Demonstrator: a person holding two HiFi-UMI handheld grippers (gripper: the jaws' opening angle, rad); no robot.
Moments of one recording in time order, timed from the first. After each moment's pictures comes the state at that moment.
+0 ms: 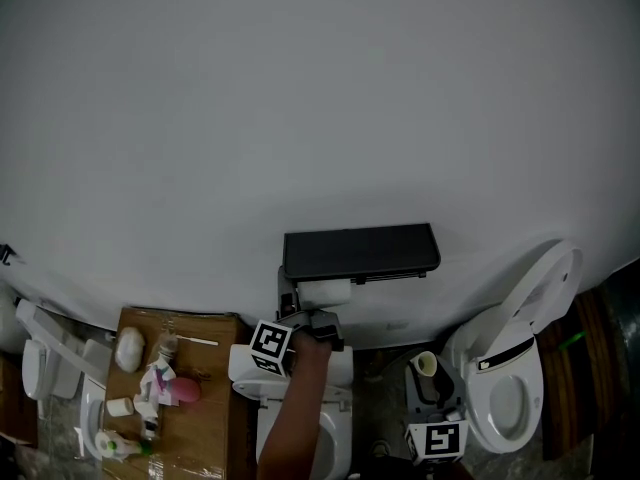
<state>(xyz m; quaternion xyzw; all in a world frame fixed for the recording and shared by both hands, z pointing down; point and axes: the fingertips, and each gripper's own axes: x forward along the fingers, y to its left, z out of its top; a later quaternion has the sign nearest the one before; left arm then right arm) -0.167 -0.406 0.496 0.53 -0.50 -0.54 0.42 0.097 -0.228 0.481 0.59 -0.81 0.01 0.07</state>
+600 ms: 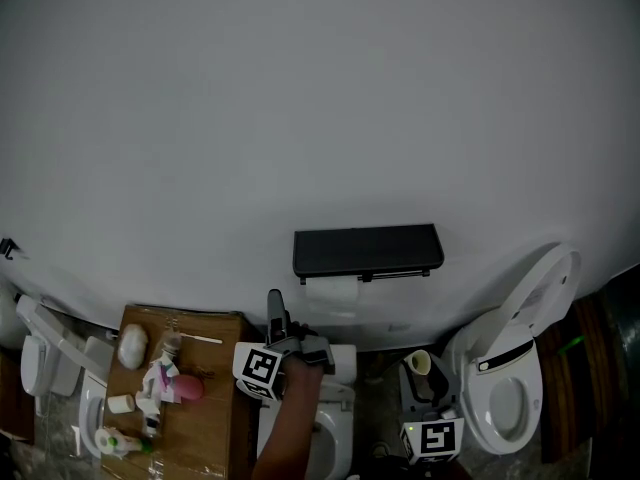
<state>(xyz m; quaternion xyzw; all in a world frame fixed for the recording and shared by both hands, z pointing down) -0.197 -0.341 0.494 0.52 -0.50 -0.55 0.42 0.072 -0.217 0.469 0.57 -0.82 0.00 0.07</state>
